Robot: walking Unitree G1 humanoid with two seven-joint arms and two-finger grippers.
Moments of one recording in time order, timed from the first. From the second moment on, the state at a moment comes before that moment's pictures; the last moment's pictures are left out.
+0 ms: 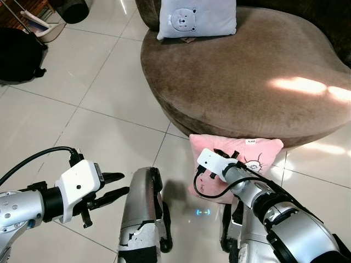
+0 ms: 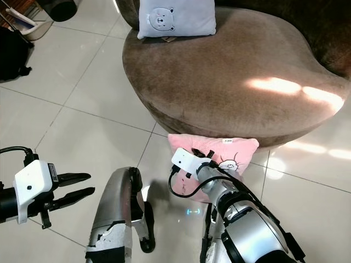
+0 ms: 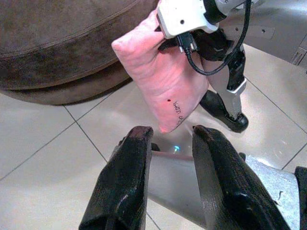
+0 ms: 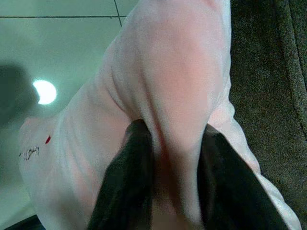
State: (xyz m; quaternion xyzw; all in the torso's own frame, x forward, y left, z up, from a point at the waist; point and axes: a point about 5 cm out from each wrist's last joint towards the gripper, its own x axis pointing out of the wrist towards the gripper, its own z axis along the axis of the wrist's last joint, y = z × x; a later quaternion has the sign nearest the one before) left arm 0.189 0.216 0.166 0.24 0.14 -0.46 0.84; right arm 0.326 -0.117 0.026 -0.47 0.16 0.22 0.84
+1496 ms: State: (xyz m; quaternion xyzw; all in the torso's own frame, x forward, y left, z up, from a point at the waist) left arm 0.191 0.214 0.166 0.24 0.13 -0.46 0.84; right arm 0.317 -0.116 0.019 -0.43 0.14 0.22 0.87
